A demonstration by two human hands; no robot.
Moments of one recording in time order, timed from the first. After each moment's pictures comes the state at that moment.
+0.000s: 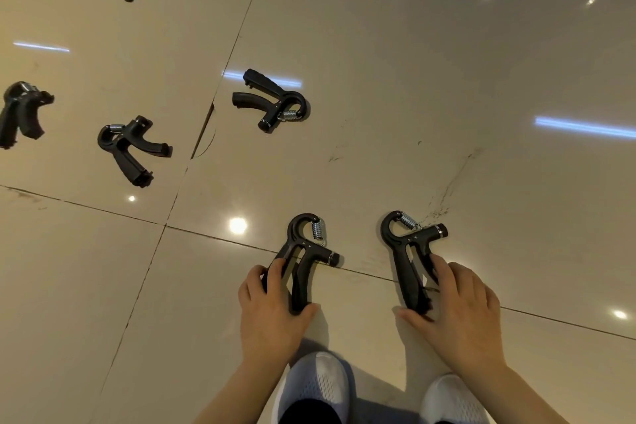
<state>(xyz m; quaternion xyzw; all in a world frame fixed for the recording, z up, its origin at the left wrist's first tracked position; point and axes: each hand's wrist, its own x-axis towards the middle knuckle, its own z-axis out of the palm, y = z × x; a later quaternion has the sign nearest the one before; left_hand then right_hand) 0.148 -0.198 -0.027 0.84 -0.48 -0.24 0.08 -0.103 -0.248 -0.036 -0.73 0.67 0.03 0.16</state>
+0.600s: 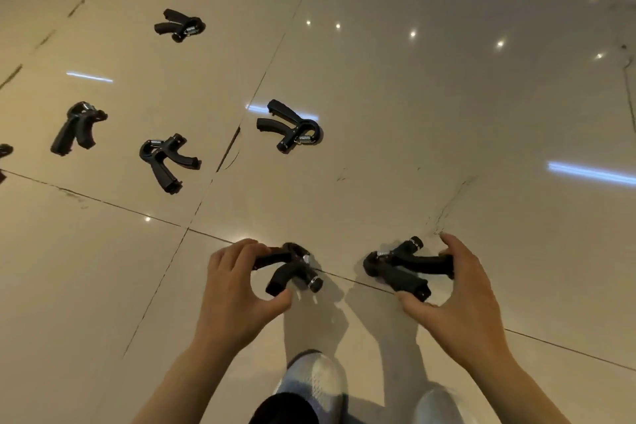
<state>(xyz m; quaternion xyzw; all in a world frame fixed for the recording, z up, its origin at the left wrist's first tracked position) 0.184 -0.203 0.053 0.77 -0.59 -0.14 0.20 -0.089 -0.267 0.051 -0.63 0.66 -0.19 0.36</state>
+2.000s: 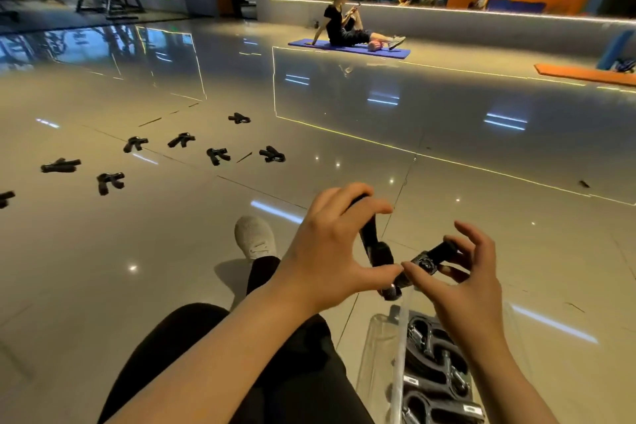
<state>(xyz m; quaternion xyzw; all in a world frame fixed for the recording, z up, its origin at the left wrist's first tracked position) -0.373 0.289 0.395 0.57 -0.72 0.00 0.38 -0.554 0.228 0.331 -0.67 0.45 -0.49 0.33</state>
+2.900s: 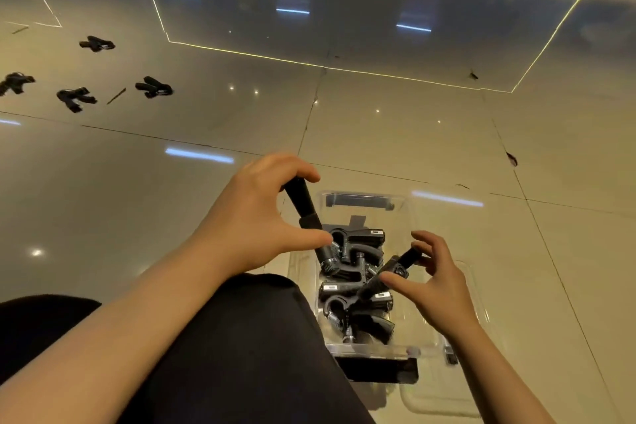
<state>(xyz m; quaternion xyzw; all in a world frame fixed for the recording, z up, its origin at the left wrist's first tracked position) -0.429 0.242 0.345 0.56 -0.74 -0.21 0.31 -0.694 0.249 0.234 -0.59 0.63 -0.33 0.37</state>
